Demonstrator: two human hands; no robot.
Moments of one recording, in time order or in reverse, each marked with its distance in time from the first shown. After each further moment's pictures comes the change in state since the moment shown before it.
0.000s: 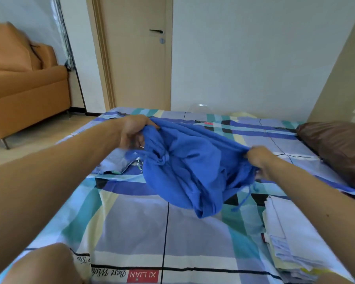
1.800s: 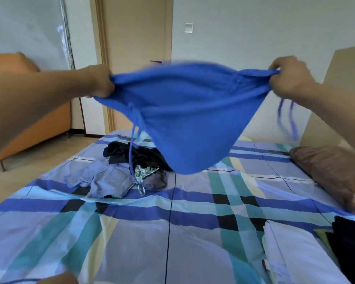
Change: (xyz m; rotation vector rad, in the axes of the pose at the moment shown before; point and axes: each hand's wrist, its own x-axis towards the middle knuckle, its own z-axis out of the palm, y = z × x) left_hand -0.062 0.130 -0.112 1.111 0.822 0.389; right_hand -0.032 -0.197 -0.129 -0.576 0.477 -0.640
